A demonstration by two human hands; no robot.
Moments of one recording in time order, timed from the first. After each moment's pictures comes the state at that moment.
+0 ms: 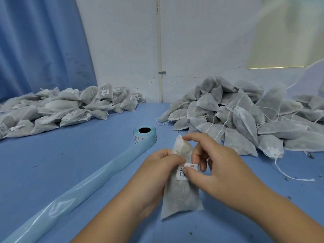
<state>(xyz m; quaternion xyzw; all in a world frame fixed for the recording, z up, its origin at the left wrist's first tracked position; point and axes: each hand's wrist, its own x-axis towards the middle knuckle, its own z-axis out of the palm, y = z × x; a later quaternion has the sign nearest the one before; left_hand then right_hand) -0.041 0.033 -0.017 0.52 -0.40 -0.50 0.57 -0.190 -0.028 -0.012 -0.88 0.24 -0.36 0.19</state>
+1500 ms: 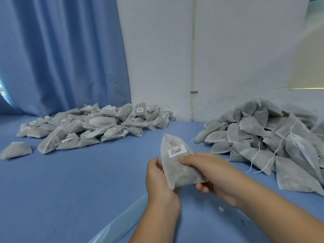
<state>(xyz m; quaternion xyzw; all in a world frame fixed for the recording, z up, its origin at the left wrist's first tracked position) 0.037 0.012 -0.014 0.37 -0.04 -0.42 0.83 -0.063 -0.037 0.015 -0.69 0.32 -0.22 0.61</state>
